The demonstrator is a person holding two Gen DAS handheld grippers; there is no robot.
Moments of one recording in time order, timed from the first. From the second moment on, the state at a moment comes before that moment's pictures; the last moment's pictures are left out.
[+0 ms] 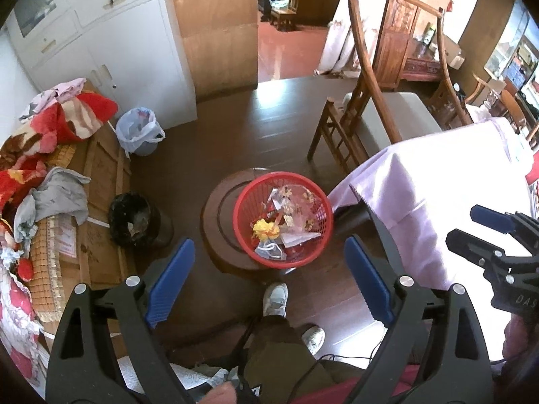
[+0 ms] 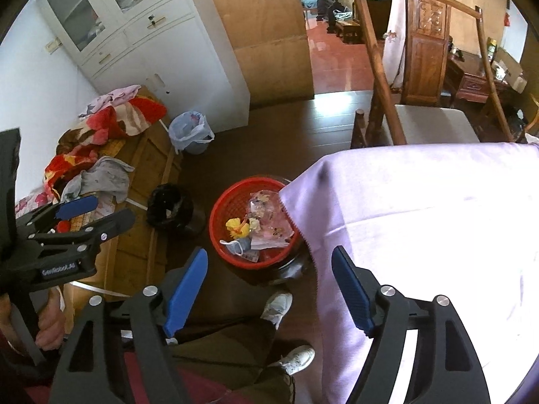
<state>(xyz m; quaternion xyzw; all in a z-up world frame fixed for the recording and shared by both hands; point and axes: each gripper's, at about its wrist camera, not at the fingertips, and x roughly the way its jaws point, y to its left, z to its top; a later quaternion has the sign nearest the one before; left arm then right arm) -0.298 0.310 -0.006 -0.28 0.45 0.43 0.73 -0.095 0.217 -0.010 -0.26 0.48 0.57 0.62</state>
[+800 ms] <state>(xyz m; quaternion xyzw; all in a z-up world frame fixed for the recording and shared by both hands) -0.294 0.319 -0.005 -0.29 0.45 0.42 0.73 -0.093 0.215 -0.007 -0.26 0.48 0.54 0.64</state>
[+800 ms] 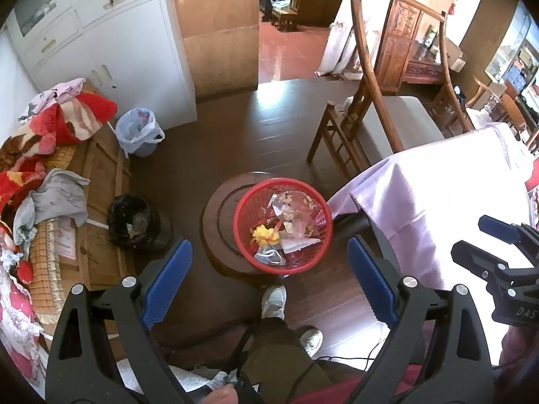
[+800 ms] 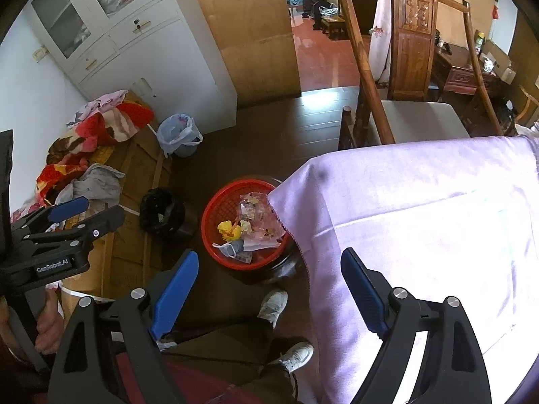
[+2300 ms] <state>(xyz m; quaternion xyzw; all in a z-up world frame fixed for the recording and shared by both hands) -0.304 0.336 -0.024 -0.29 0.48 0.44 0.70 -0.113 0.235 -0.011 -0.29 0.47 0.54 0.63</state>
